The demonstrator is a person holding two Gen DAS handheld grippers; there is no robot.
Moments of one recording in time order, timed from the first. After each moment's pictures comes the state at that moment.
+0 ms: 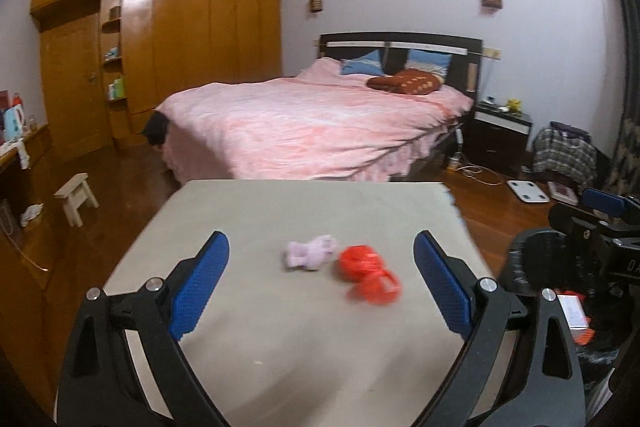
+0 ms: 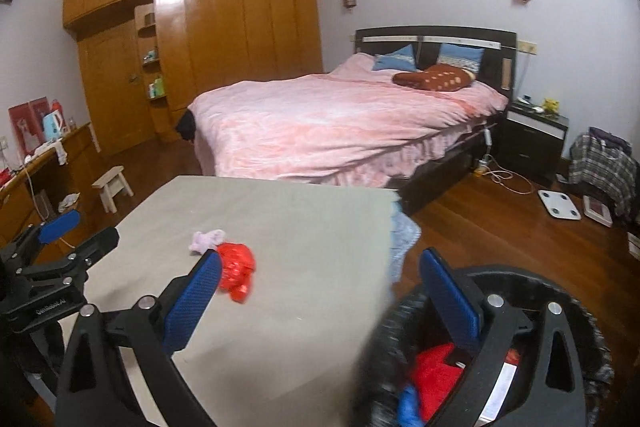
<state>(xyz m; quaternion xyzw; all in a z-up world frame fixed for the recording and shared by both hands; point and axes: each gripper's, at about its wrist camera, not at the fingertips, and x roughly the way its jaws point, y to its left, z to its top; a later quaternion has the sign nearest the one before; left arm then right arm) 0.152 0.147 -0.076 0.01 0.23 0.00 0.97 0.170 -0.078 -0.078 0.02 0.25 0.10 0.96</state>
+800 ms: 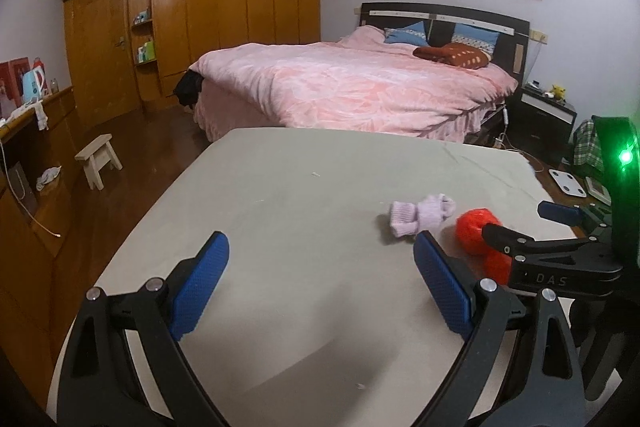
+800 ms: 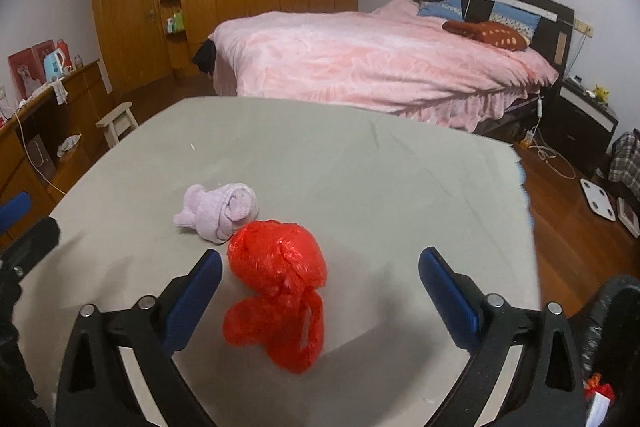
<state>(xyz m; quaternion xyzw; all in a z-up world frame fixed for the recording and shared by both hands) 0.204 0.231 -0.149 -0.01 0.28 0.06 0.96 0.295 0.029 -0.191 -0.03 0.36 0.14 0.92</state>
